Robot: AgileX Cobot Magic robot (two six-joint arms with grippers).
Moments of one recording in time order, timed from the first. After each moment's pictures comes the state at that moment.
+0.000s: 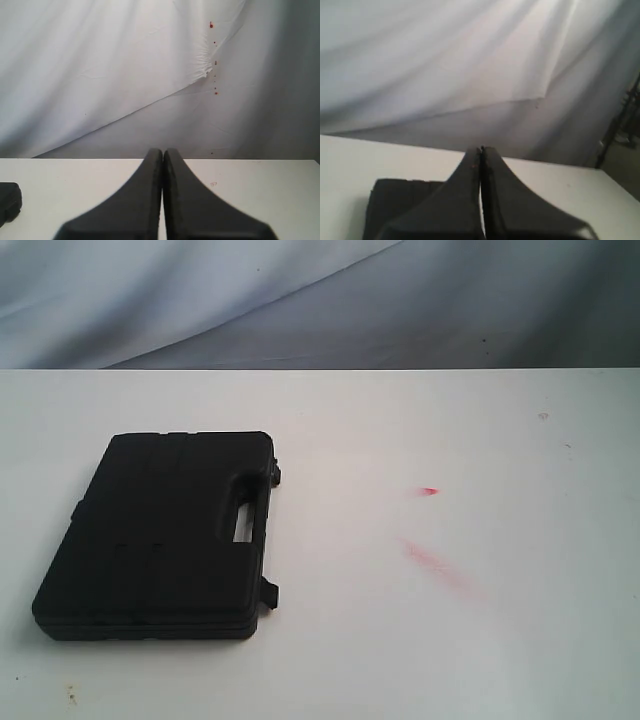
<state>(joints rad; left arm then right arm) -0.19 0.12 -0.49 -0.30 0.50 -0.06 0.23 0.01 0.00 0.07 -0.01 -0.02</state>
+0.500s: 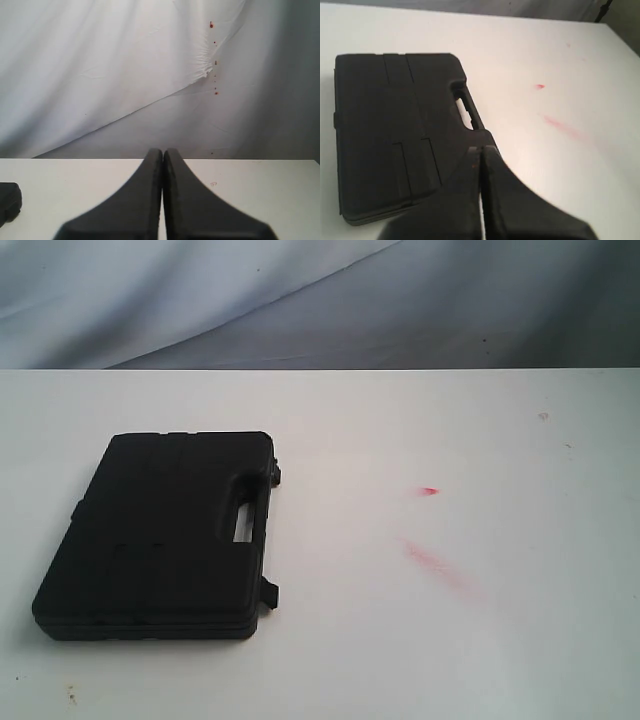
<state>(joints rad) -0.25 0.59 -0.57 -0.42 0.68 0.13 0.23 0.01 0.00 0.07 -0.01 -0.02</state>
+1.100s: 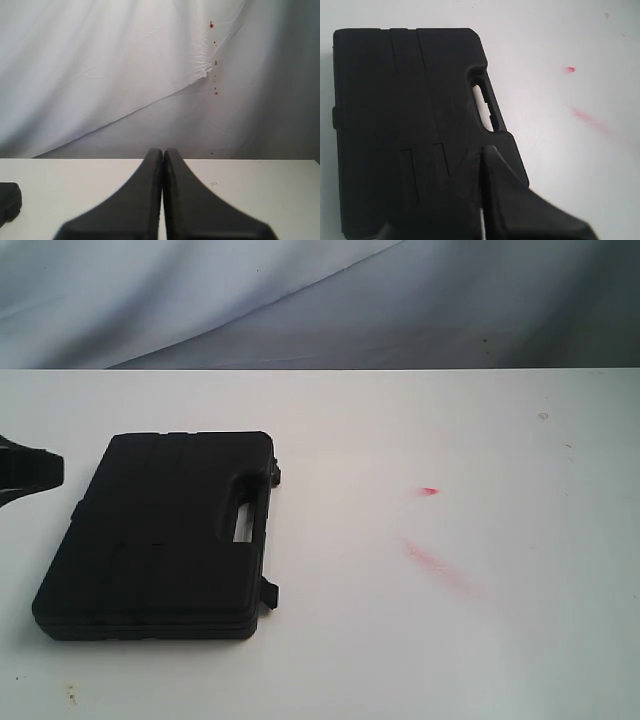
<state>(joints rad) -0.25 0.97 -0.72 -0.41 0.63 0.13 0.23 0.01 0.00 0.07 -0.01 -0.02</state>
